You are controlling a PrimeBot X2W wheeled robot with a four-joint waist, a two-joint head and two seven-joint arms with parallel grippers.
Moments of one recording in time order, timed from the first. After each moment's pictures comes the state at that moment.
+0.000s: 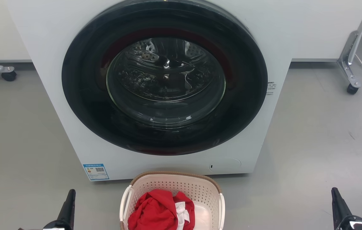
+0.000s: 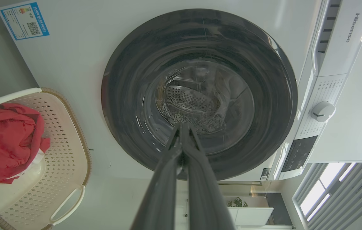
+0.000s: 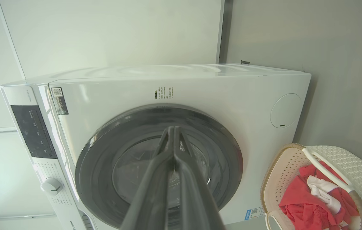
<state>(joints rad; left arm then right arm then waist) -0.08 0.04 0.09 0.29 -1.60 -0.12 0.11 -0.09 -0.04 -0.13 0.30 1.60 0.12 0.11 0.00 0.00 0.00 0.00</state>
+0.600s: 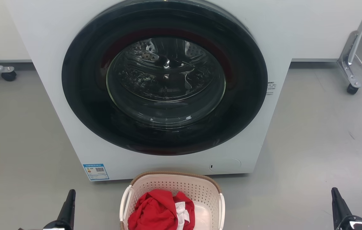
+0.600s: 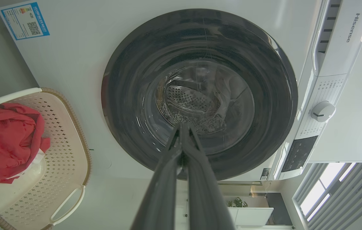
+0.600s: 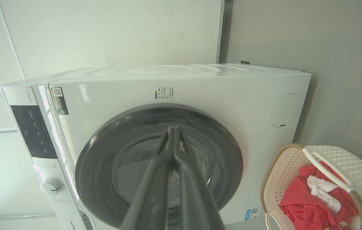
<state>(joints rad) -0.08 0.04 0.09 0.30 -1.60 -0.12 0.11 -0.09 -0.04 -0.13 0.30 1.60 0.12 0.11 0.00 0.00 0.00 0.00</state>
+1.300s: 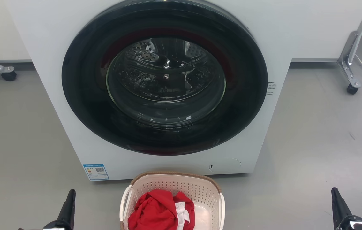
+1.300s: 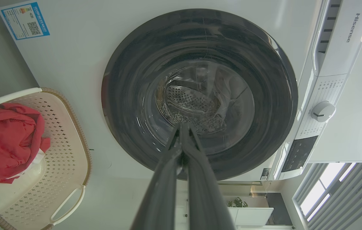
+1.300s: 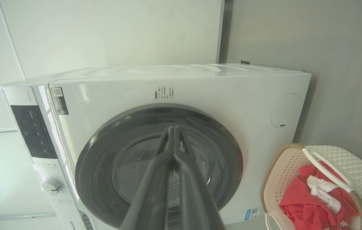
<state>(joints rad) -0.08 0.04 0.09 0.30 -1.60 -0.12 0.11 -0.09 -0.04 -0.13 0.30 1.60 0.12 0.11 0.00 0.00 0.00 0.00</state>
